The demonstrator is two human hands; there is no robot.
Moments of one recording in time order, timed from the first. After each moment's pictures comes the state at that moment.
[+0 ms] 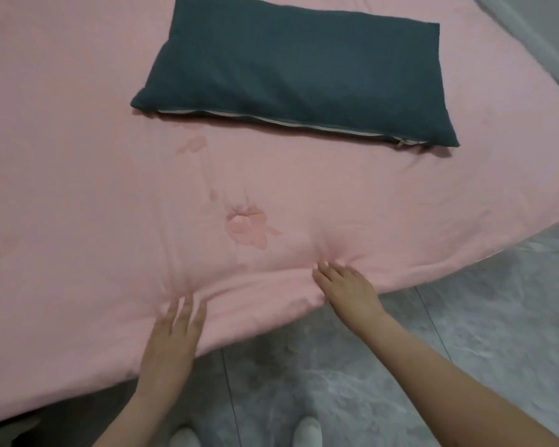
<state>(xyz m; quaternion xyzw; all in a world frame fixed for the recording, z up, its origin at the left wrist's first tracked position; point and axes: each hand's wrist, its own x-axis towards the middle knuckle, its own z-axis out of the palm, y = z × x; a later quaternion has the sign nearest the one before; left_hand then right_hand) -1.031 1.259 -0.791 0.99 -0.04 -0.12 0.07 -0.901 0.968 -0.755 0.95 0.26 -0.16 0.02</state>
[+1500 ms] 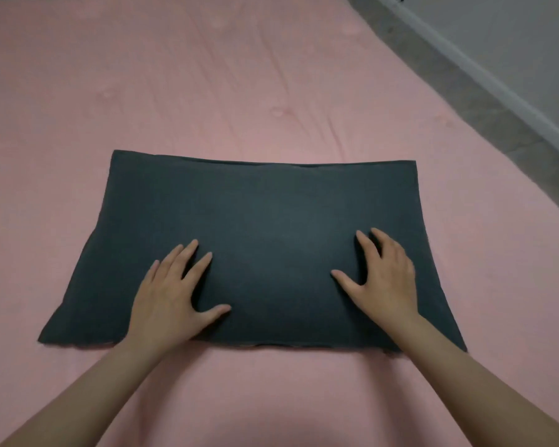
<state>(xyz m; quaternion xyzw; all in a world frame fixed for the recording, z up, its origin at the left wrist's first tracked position) -0.533 1.228 -0.682 1.00 -0.04 0.01 0.05 -0.498 0.910 -0.668 0.99 -0.02 0.00 -0.10</state>
